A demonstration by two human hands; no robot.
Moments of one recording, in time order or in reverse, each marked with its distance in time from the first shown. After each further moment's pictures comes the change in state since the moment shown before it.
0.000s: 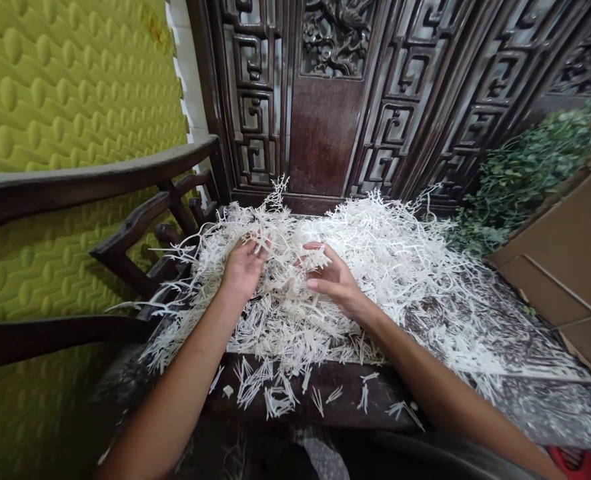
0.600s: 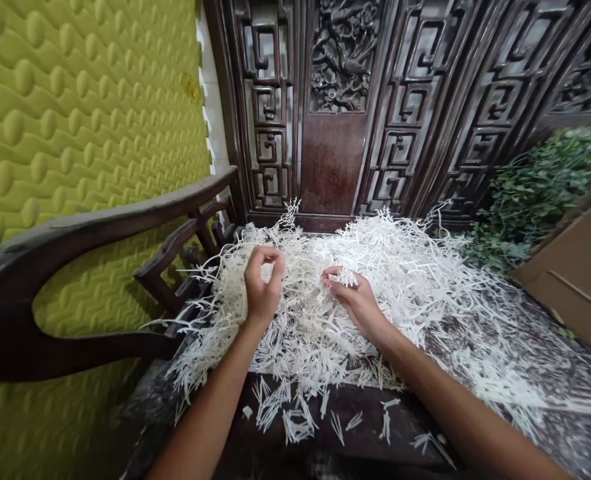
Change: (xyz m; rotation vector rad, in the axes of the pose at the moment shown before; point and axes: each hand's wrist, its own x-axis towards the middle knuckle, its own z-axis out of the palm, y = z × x) left_hand -0.029 0.007 0.011 0.913 -0.301 0.951; right_hand 0.007 0.013 -0.001 0.124 0.319 0.020
